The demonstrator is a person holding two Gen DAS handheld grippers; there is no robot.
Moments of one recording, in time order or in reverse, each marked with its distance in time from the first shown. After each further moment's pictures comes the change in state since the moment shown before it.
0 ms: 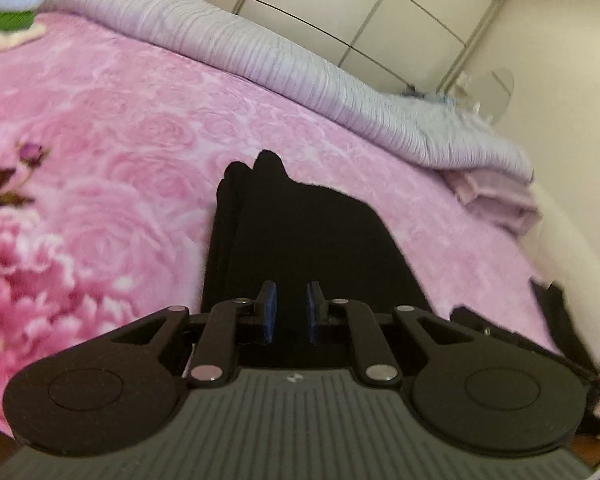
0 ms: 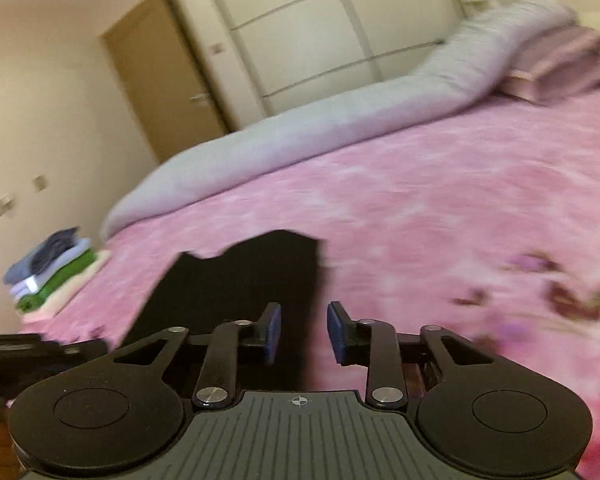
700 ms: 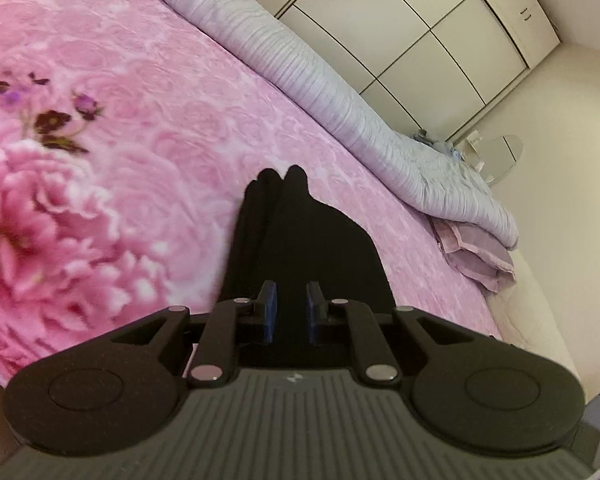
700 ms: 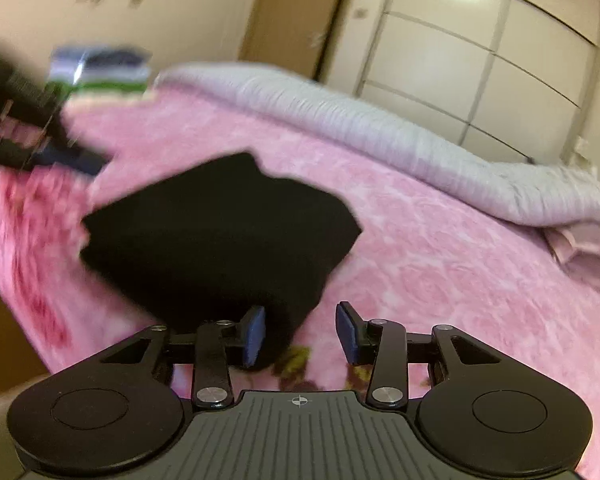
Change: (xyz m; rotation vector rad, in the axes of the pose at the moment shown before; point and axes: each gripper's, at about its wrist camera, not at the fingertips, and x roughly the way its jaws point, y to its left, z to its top) left arm -0.050 0.040 -0.006 -0.296 -0.034 -0.077; right arm -0.023 0.053 -0.058 -0.704 0.159 -0.132
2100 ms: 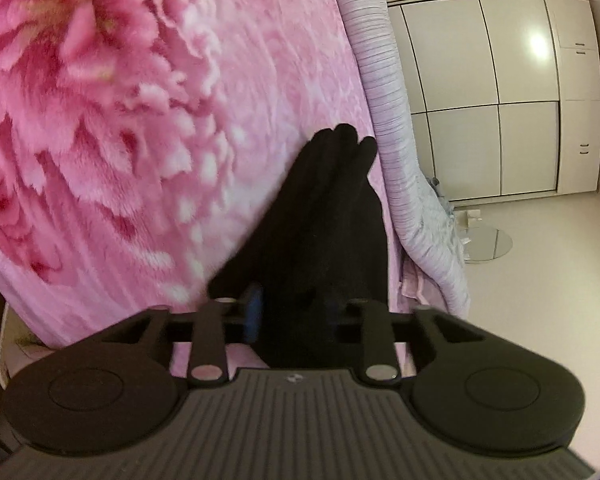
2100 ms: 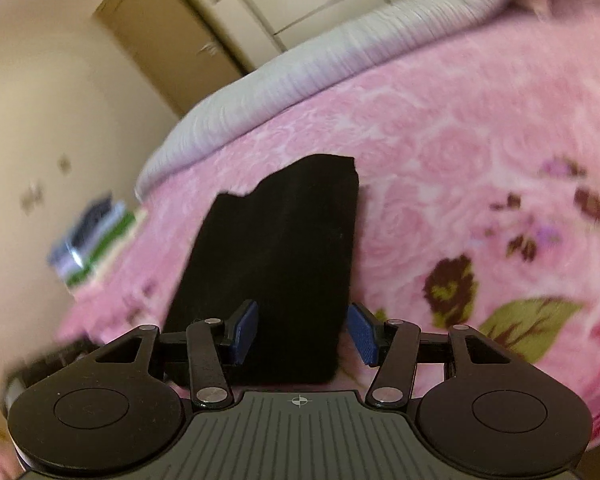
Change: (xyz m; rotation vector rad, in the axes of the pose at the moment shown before) left arm 0.026 0.077 -0.034 -0.535 0.087 -0.109; right arm -0.002 -0.067 0.004 0.766 0.039 0.268
